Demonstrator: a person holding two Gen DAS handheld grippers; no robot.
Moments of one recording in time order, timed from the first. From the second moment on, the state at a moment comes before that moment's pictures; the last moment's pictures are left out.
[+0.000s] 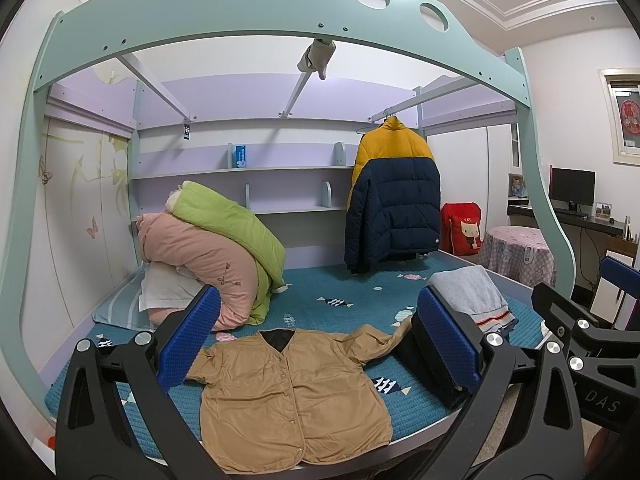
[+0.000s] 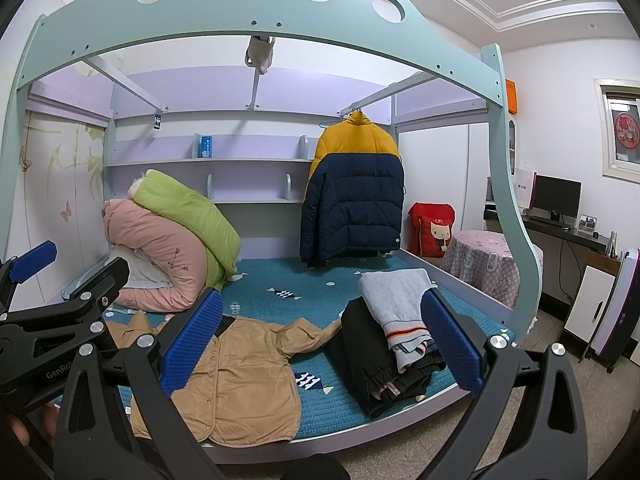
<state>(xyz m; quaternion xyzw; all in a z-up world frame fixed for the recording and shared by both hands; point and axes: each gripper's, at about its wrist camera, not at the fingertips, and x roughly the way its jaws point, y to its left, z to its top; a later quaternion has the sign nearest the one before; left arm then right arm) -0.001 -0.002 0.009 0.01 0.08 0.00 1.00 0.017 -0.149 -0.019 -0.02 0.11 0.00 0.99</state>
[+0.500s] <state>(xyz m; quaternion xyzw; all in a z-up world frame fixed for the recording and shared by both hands) -0.001 -0.003 0.008 0.01 0.08 -0.01 1.00 0.017 -0.150 -0.020 -0.02 0.11 0.00 0.99</state>
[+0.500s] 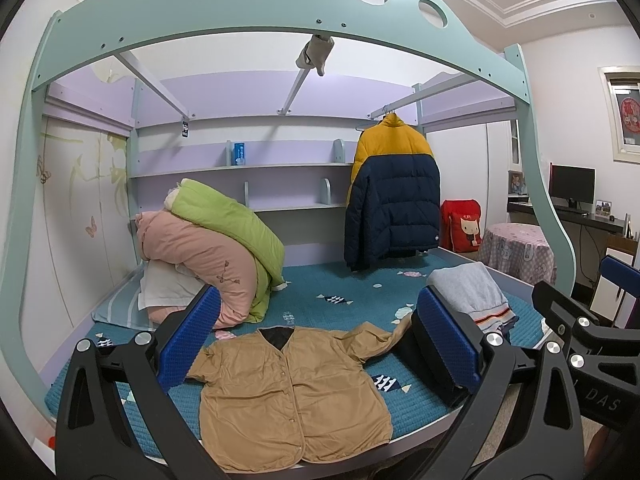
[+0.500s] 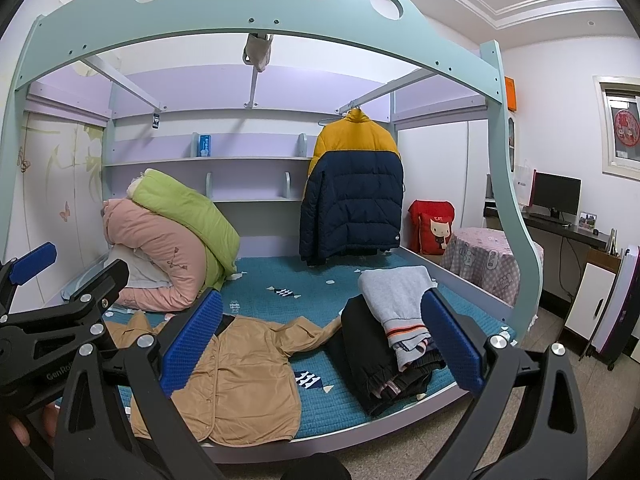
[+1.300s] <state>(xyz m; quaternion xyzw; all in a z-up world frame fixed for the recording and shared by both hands) 0.091 0.029 -0.059 0.00 0.19 0.01 0.98 0.102 -0.123 -0.076 -0.03 0.20 0.03 0.98</state>
